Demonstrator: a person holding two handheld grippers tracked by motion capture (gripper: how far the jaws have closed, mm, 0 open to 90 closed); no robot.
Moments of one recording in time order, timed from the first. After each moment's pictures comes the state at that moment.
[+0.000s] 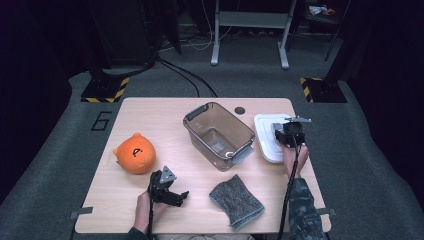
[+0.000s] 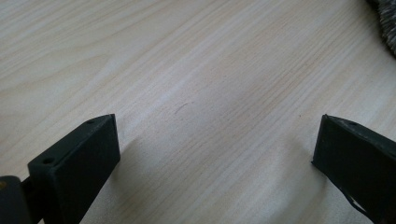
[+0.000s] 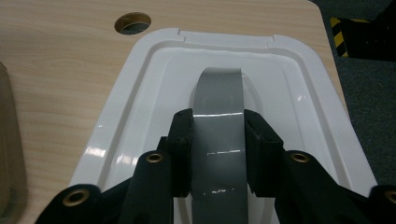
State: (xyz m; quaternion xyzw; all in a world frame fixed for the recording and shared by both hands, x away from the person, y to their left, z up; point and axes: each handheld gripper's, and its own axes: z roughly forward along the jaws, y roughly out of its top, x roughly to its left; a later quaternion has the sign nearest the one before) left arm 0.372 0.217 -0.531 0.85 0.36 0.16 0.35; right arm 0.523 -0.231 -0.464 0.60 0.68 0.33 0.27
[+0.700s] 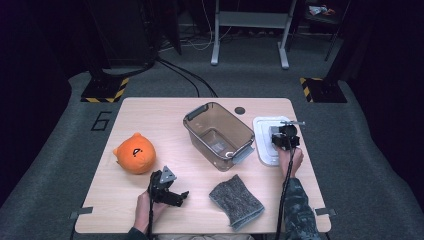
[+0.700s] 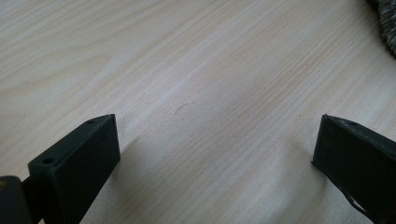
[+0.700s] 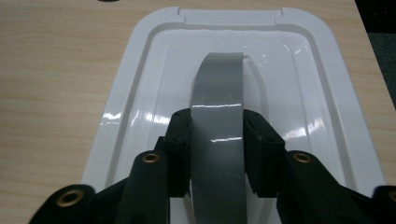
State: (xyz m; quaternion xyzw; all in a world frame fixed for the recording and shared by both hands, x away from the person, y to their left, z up) left arm 0.372 0.217 -0.531 0.85 0.36 0.16 0.35; right arm 0.534 -0.227 -0.493 0.62 0.67 0.31 0.24
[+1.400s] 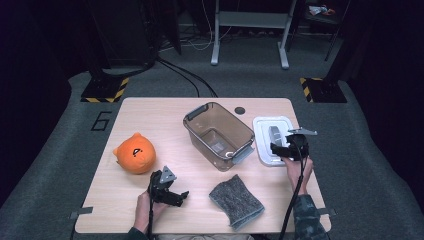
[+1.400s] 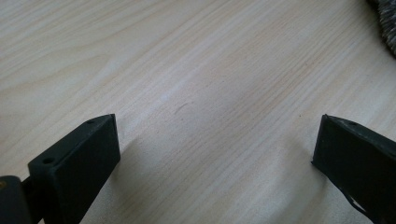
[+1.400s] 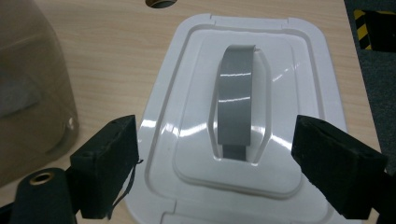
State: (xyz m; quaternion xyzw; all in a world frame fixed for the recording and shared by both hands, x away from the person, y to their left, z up) left arm 0.372 0.218 -0.531 0.85 0.36 0.16 0.35; right arm 0.469 -0.235 -0.464 0.58 0.70 0.34 0.24
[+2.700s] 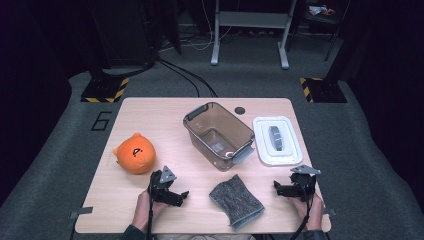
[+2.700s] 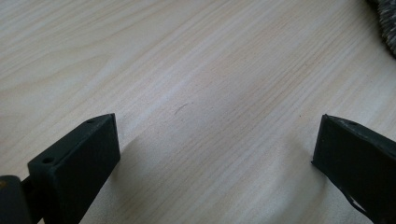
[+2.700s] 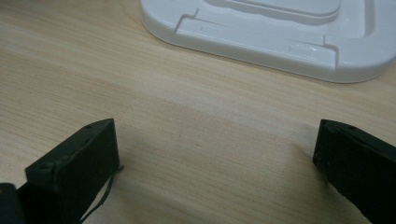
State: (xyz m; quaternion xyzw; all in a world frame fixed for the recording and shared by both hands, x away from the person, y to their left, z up) left arm 0.373 0.218 -0.531 0.85 0.36 0.16 0.35; right arm 0.381 -0.253 -0.530 0.53 0.75 0.32 0.22
